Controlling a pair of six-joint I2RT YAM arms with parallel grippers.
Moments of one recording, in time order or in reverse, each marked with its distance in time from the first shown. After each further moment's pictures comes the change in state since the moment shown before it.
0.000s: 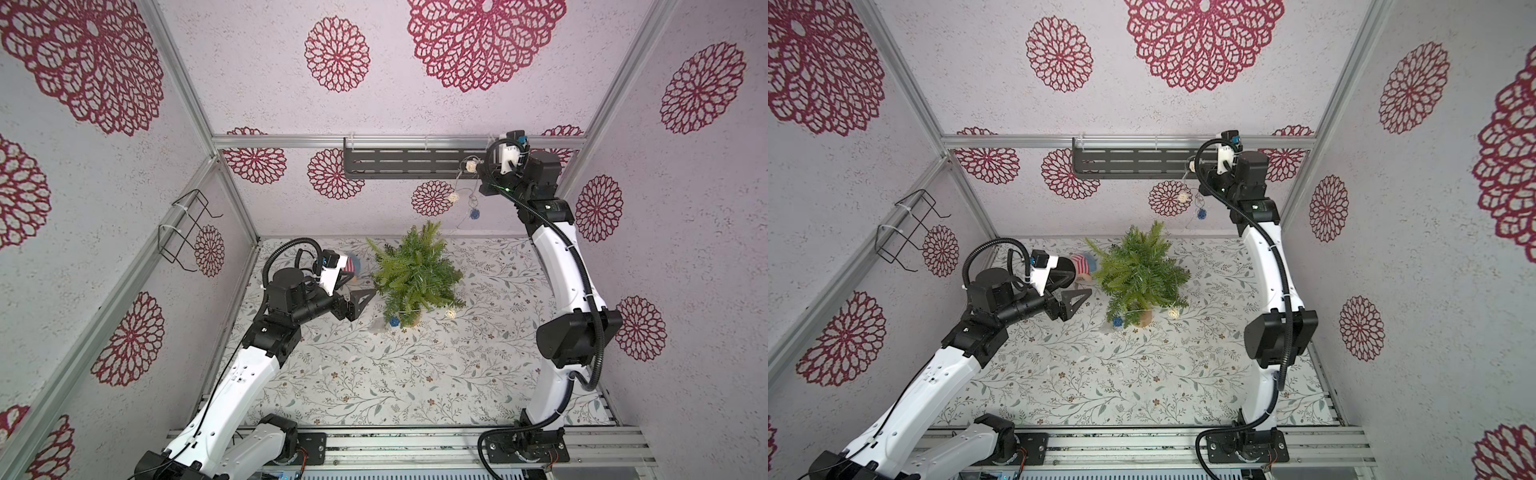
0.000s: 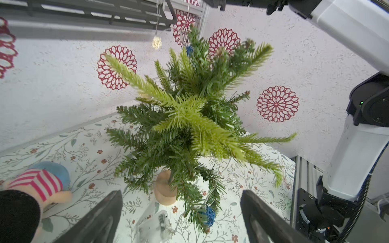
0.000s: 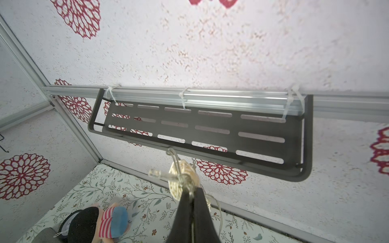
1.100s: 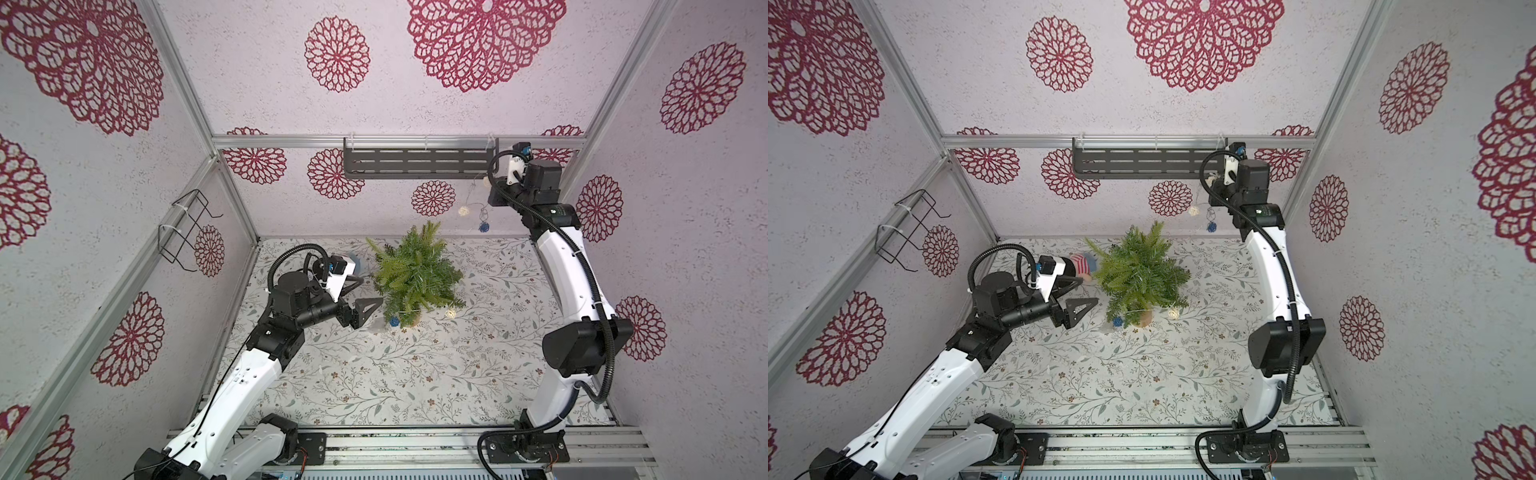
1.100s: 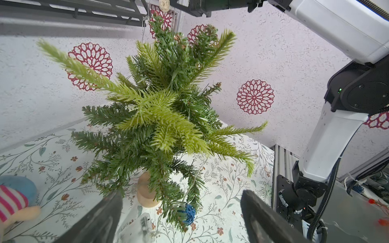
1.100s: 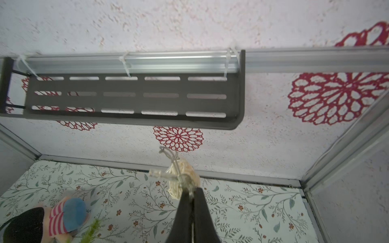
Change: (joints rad) left arm -0.045 -0.010 0.001 -0.008 0.063 0.021; right arm -0.001 -0.086 -0.154 -0.145 0.288 -0.053
